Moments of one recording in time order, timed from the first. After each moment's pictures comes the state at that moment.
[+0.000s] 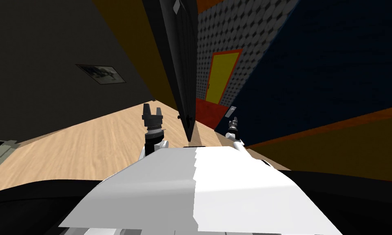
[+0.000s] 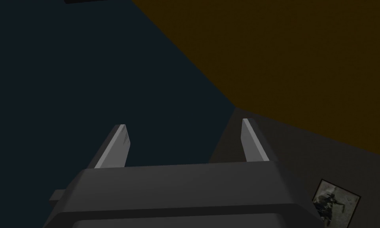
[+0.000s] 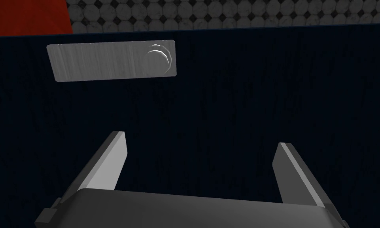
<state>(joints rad) -0.06 -0.42 -0.13 -1.00 -0.70 -0.58 0.18</state>
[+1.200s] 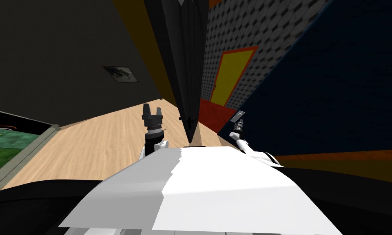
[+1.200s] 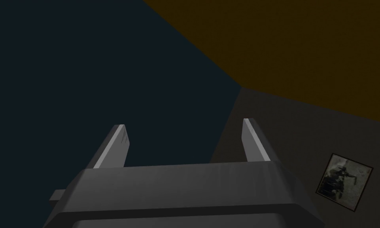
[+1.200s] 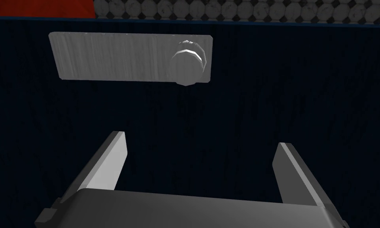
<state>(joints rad) -0.19 -0.51 -0.15 -0.68 -0.84 -0.60 0.22</state>
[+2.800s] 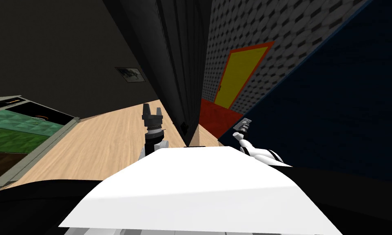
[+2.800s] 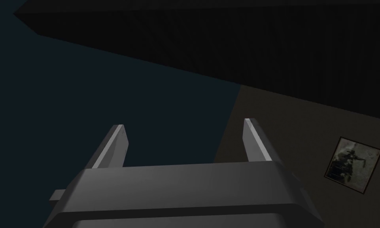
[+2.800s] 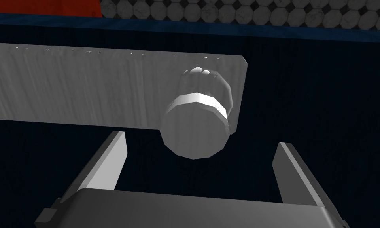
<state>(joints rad) -0.25 -0.57 -0.20 -0.52 -0.94 -0.60 0.28</state>
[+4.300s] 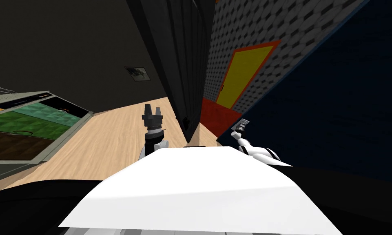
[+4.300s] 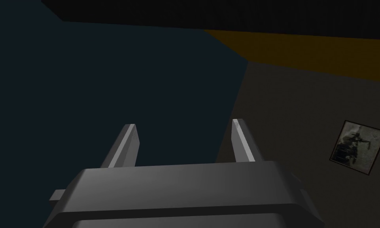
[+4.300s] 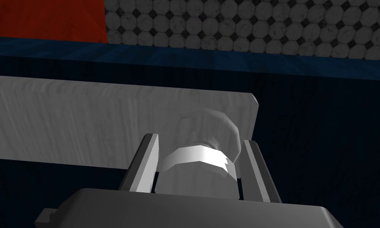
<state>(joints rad) -0.27 -0.55 -0.16 -0.51 -0.88 -0.60 0.23</state>
